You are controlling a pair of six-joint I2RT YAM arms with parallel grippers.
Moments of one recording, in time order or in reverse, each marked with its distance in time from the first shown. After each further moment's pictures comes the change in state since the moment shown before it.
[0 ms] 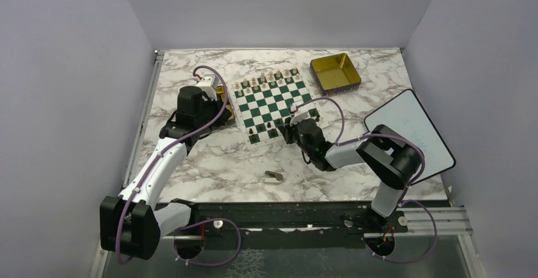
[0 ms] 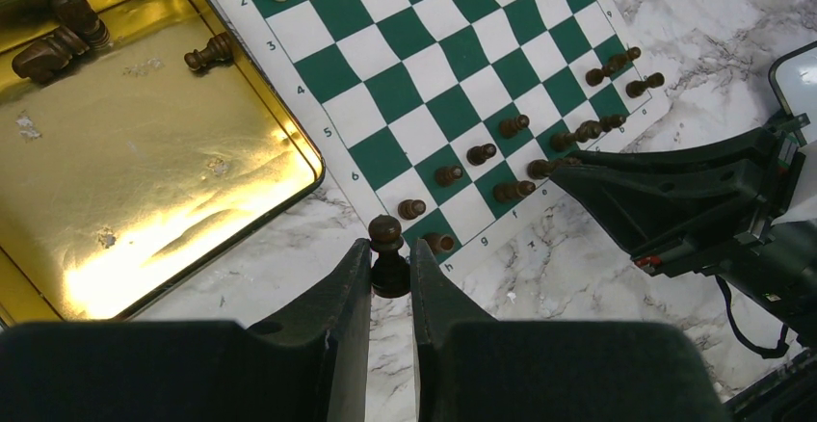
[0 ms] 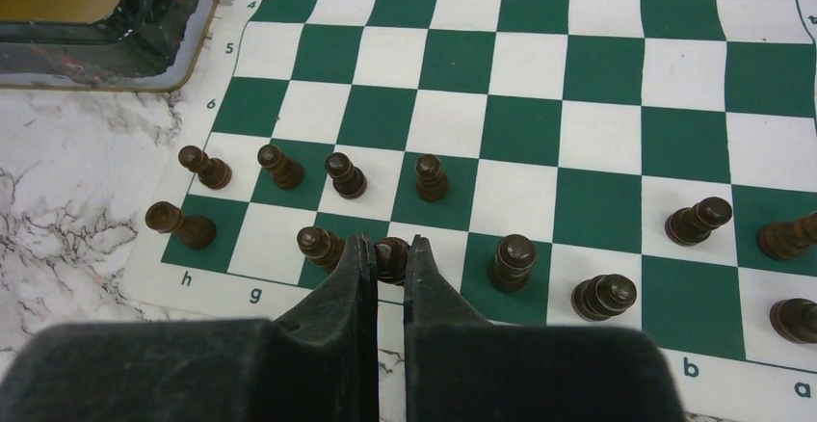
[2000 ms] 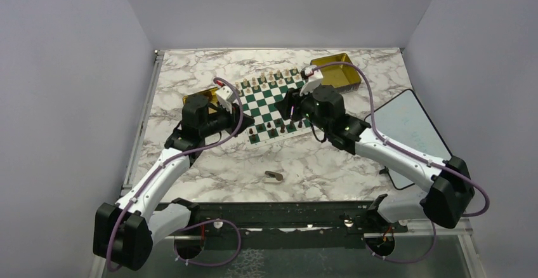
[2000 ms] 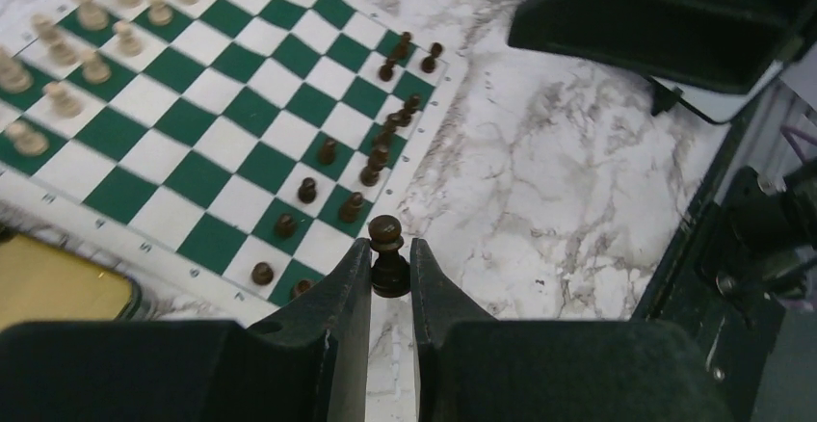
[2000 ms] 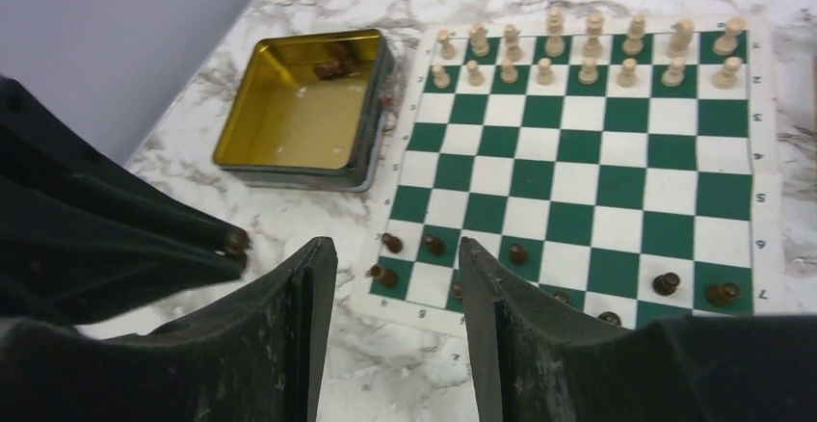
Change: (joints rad) left arm -0.089 -0.072 -0.084 0.212 0.303 0.100; right arm -0.011 -0.426 0.335 -0.706 -0.075 0.112
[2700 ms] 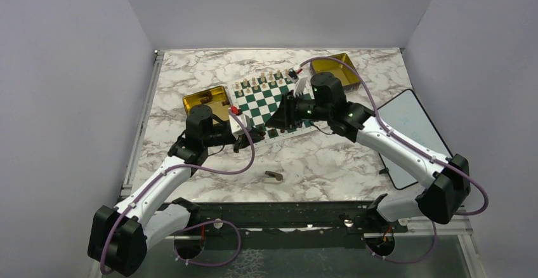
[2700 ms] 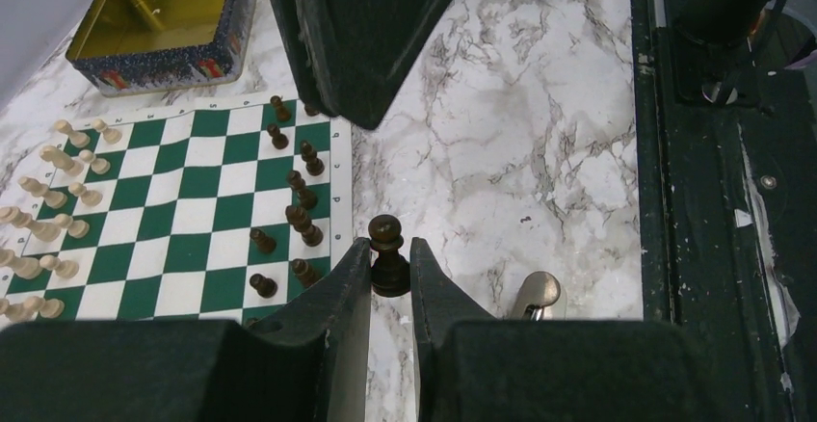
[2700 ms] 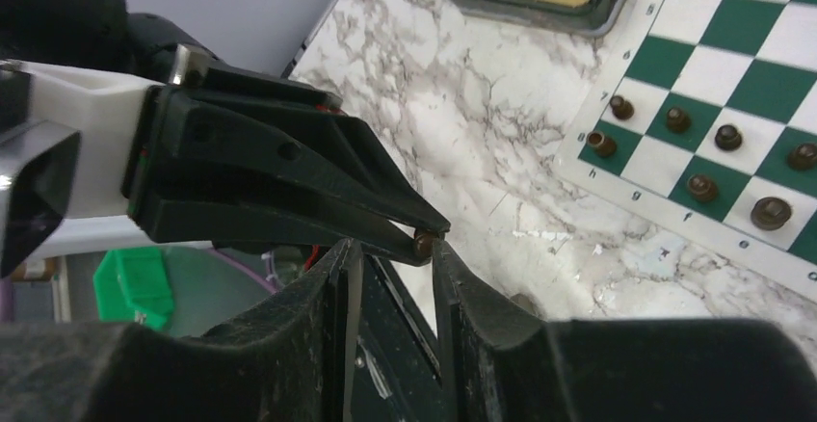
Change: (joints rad) left arm -0.110 -0.061 -0.125 0.133 0.344 0.467; right arm -0.051 0.014 0.219 -0.372 -0.615 0.183
